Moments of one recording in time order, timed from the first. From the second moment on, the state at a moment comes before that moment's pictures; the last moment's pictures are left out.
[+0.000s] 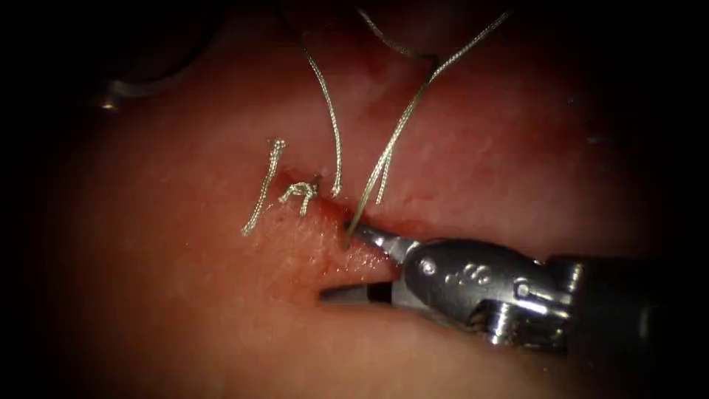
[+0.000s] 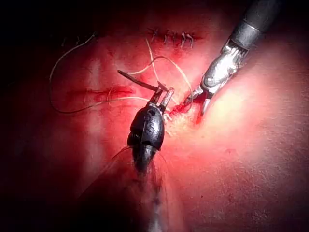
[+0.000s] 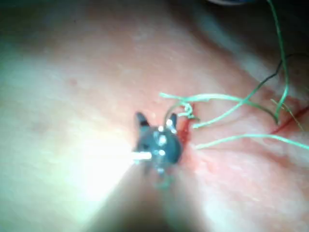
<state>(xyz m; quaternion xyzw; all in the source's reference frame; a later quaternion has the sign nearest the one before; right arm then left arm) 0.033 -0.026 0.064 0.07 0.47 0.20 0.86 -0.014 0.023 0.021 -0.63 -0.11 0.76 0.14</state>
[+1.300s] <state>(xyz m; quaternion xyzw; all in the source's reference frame) 0.038 -0.039 0.045 0.16 0.52 0.10 0.83 -0.013 0.022 0.020 -0.64 -0.12 0.75 0.13</state>
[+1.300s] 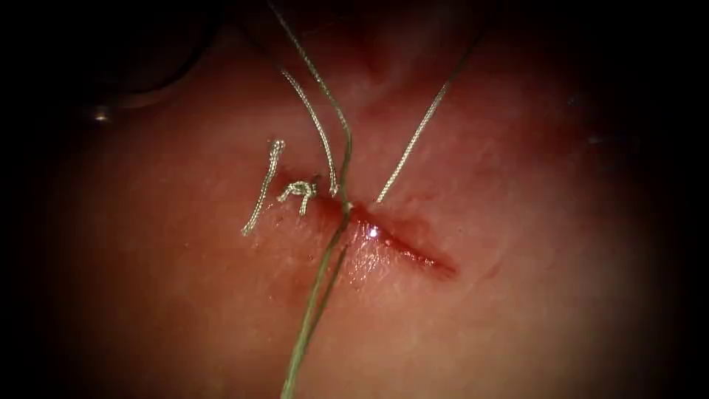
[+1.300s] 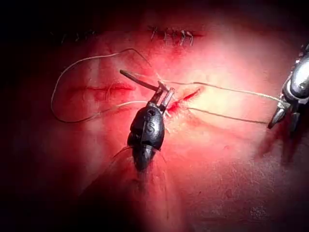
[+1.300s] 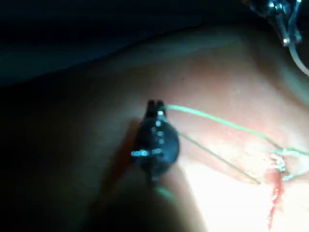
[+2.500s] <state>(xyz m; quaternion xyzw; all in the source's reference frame) 0.035 -0.031 0.060 0.17 0.27 0.37 0.87 -0.006 0.012 0.021 -0.67 -0.12 0.72 0.15</state>
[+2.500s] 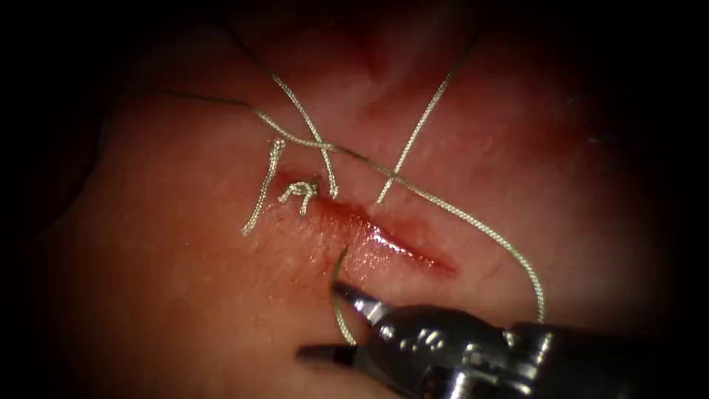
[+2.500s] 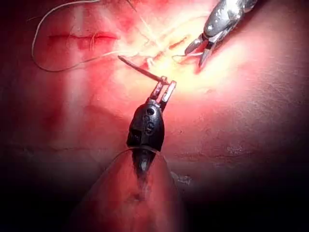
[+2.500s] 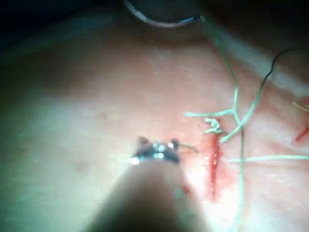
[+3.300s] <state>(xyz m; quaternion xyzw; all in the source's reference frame) 0.034 -0.031 0.060 0.11 0.21 0.42 0.88 -0.009 0.011 0.021 -0.68 -0.12 0.71 0.13</state>
